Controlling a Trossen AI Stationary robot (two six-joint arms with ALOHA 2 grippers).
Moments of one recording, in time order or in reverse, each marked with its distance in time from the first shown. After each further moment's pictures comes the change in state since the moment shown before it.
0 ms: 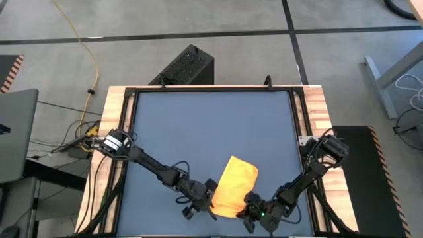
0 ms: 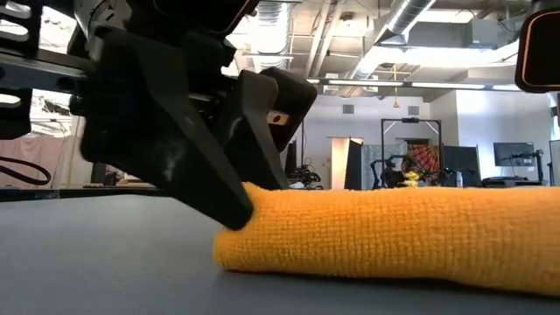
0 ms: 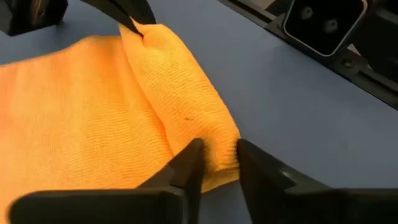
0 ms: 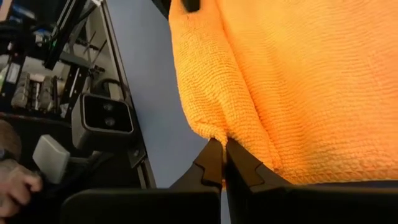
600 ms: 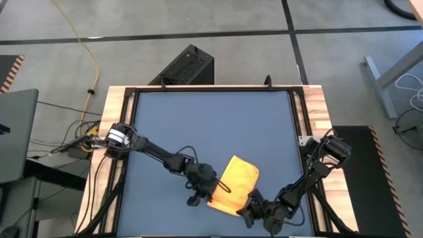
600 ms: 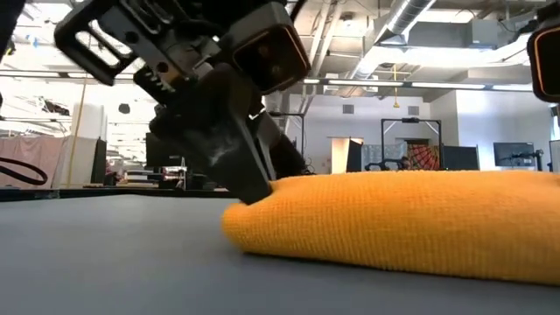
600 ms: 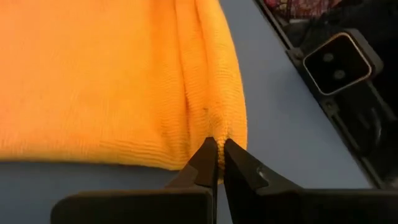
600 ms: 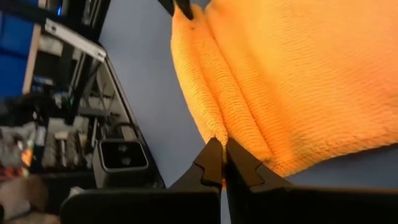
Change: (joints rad) left arm 0.164 -0.001 0.000 -0.074 0.316 -0.396; right arm 0.052 -0.001 -0.001 -0.018 0.127 0.271
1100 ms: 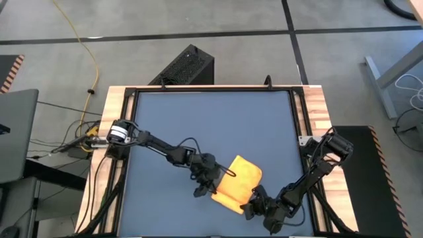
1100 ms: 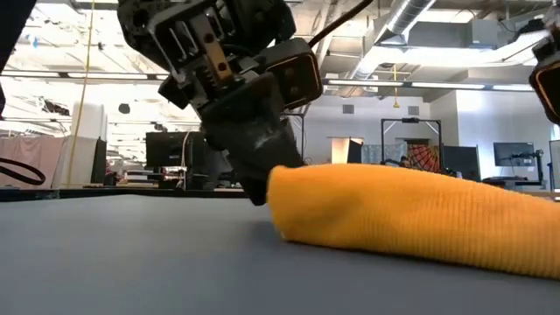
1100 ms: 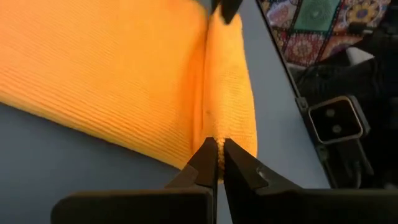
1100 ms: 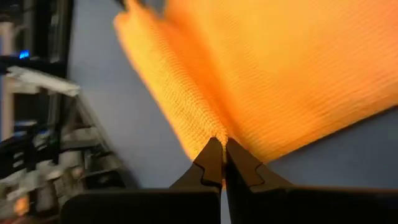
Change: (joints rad) left arm 0.105 0.000 0.000 -0.007 0.073 -0.180; right arm 0.002 -0.043 0.000 -0.220 0.003 0.277
